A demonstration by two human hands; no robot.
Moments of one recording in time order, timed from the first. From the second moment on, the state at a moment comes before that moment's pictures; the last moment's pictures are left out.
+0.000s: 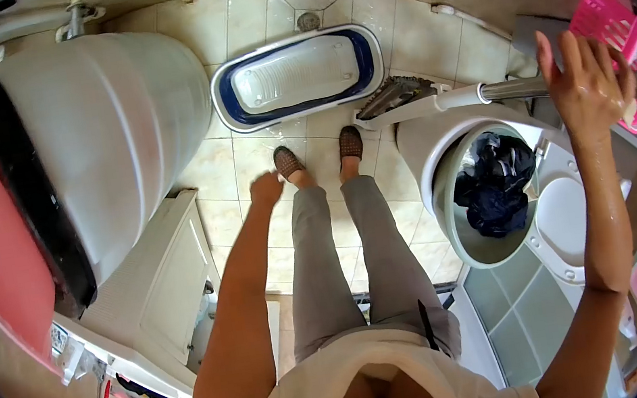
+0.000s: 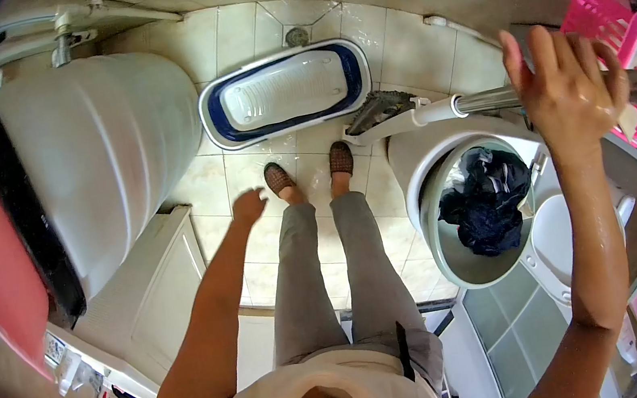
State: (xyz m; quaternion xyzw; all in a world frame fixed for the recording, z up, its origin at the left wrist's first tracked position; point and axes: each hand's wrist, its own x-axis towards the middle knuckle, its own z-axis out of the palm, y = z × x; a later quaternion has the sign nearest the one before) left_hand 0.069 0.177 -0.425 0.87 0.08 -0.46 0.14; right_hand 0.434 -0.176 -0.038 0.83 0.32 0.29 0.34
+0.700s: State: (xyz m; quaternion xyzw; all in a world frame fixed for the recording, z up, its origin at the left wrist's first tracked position) left_hand -0.079 0.248 -0.194 0.86 0.23 -0.33 0.31; right_hand 0.398 -0.211 0.024 0.79 0.33 -0.22 0.47
